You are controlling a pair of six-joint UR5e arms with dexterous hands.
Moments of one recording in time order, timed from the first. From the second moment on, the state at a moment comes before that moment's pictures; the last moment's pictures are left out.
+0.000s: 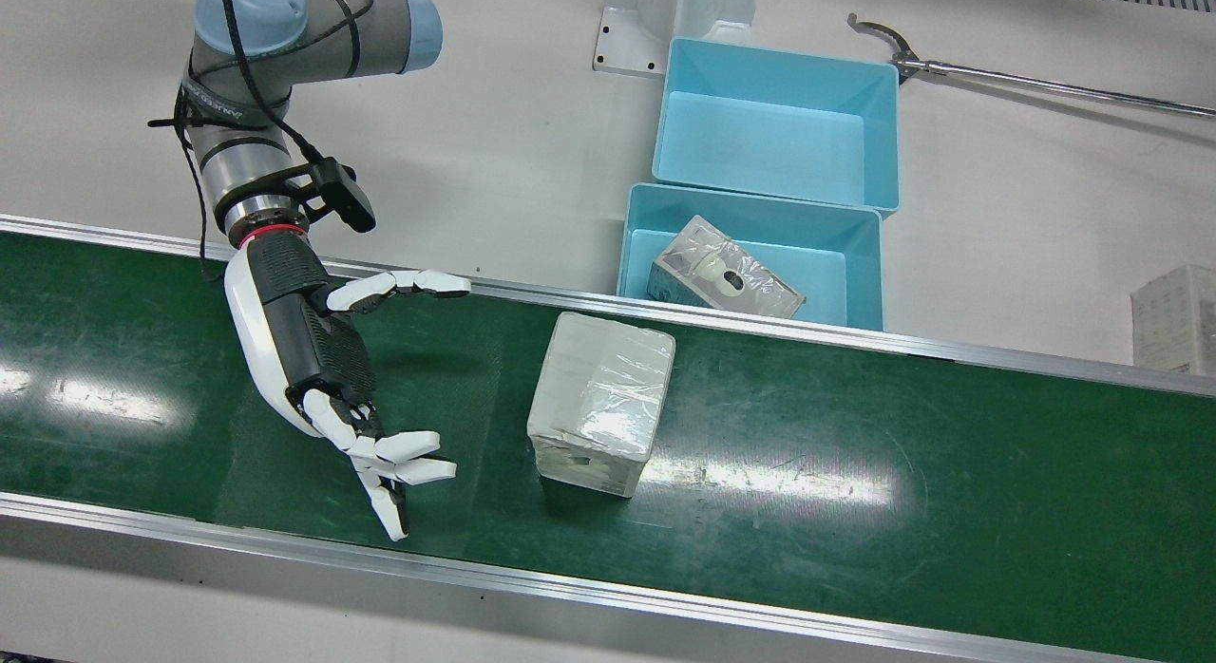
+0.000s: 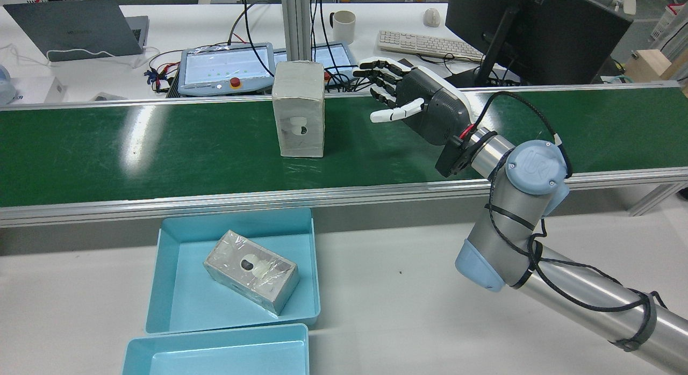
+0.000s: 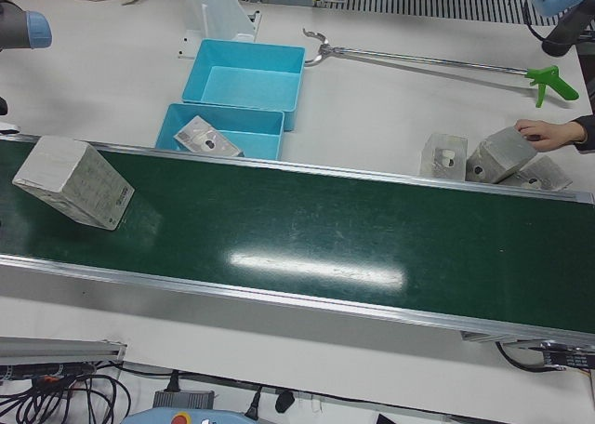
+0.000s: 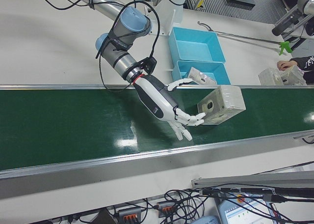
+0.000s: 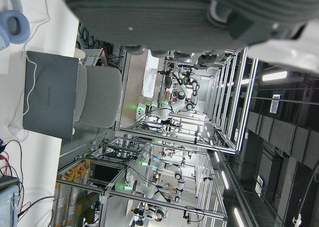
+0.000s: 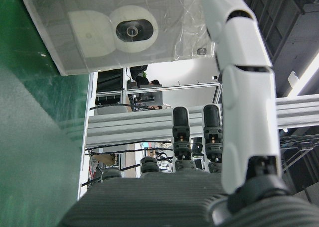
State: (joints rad) left arm -1.81 -1.79 -1.75 0.44 1.92 -0.15; right arm 0.83 -1.02 1.65 -3.31 -1.29 -0.11
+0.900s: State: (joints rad) left arm -1.81 -1.79 -1.75 0.44 1.92 -0.15; right arm 0.81 -1.02 1.65 -3.33 -1.25 -0.11
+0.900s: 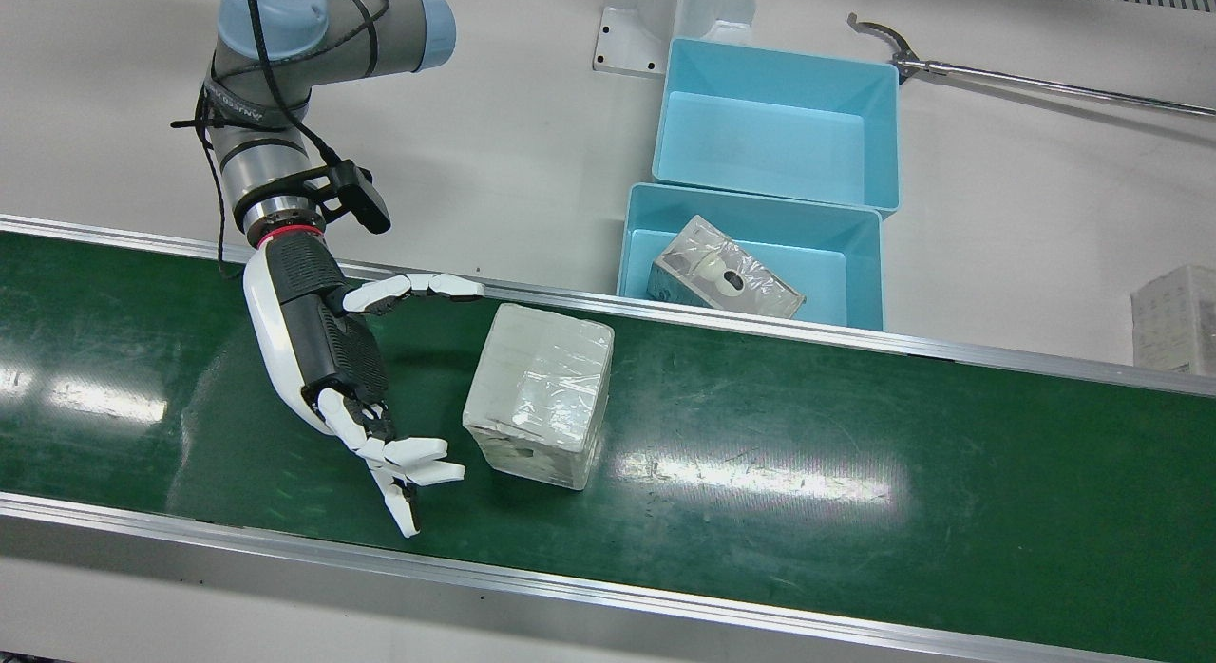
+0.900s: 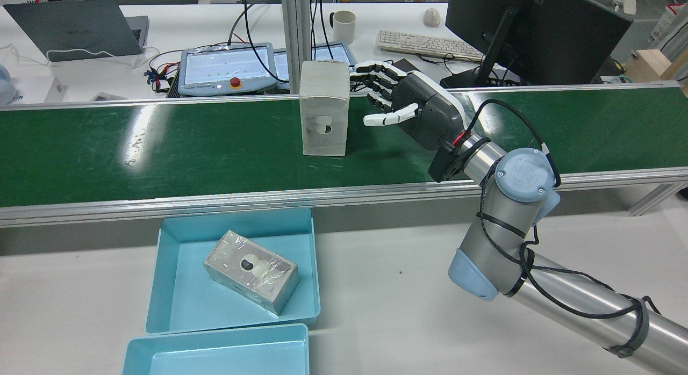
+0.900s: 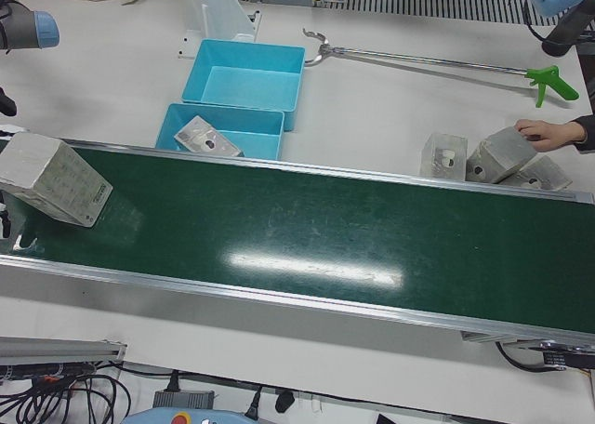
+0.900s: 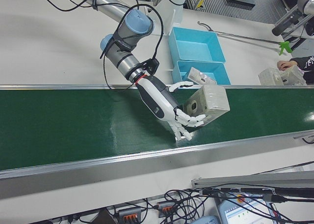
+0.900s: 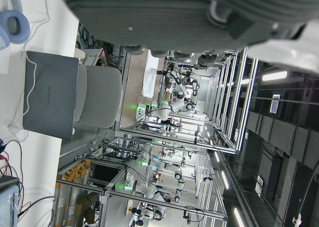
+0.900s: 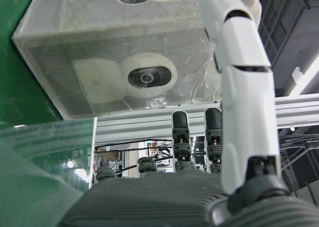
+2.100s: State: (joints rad) left arm -1.81 -1.79 -1.75 0.44 1.92 -0.15; right arm 0.81 -1.00 1.67 -3.40 -1.25 -0.11
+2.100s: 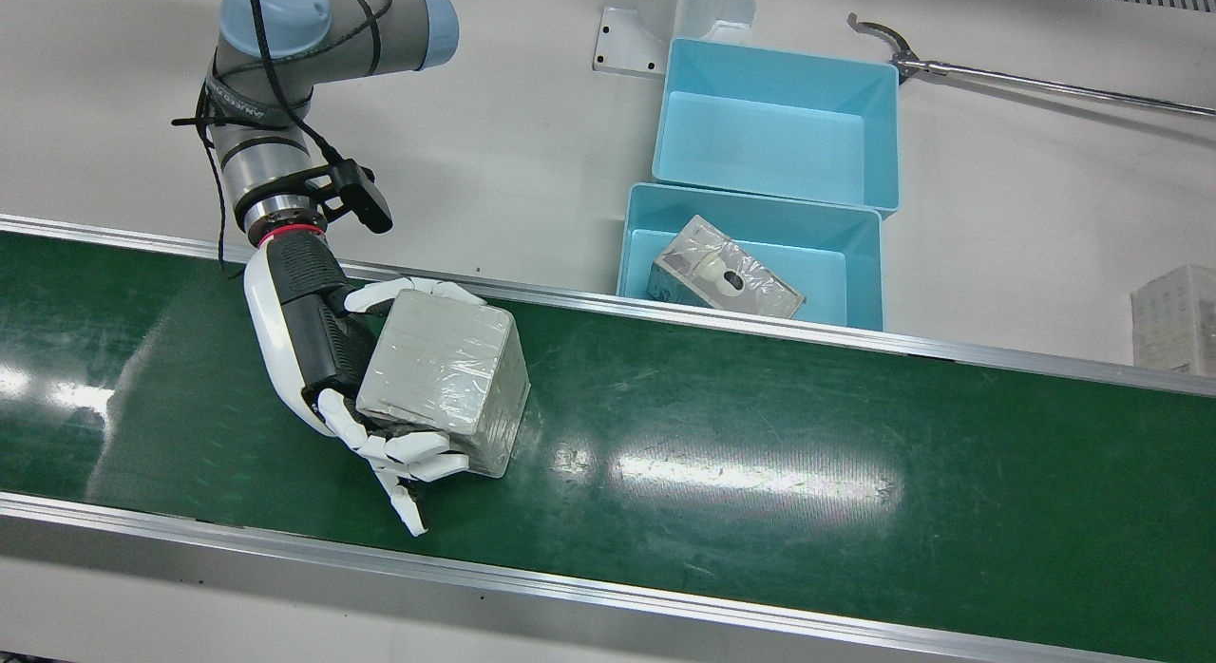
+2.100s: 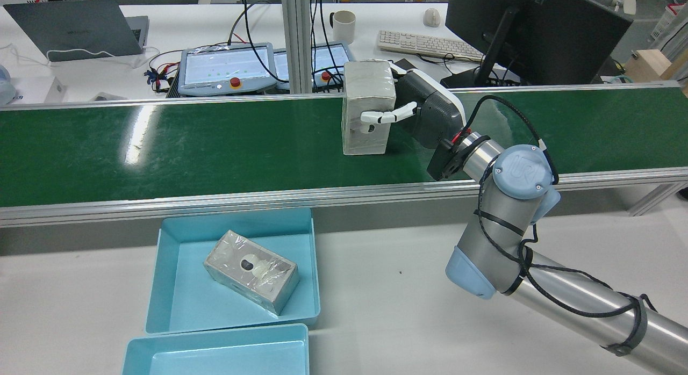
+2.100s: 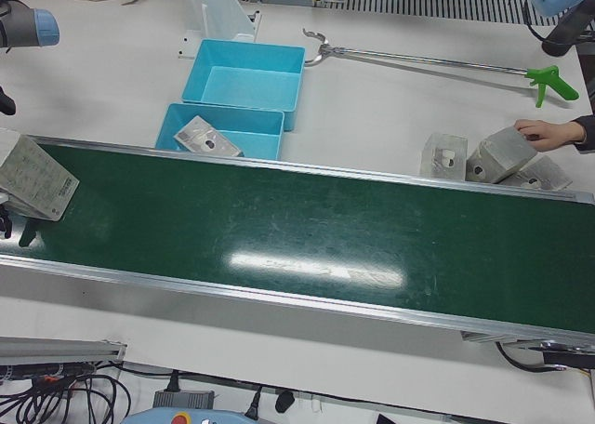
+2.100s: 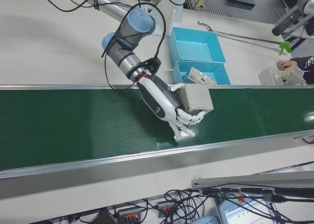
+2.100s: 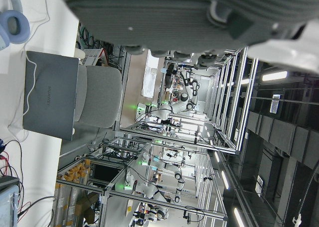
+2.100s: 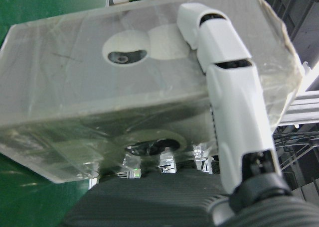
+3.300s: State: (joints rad) left arm -1.81 -1.79 -1.75 0.44 1.92 -0.15; right arm 0.53 -0.93 2.04 -3.73 -1.00 -0.29
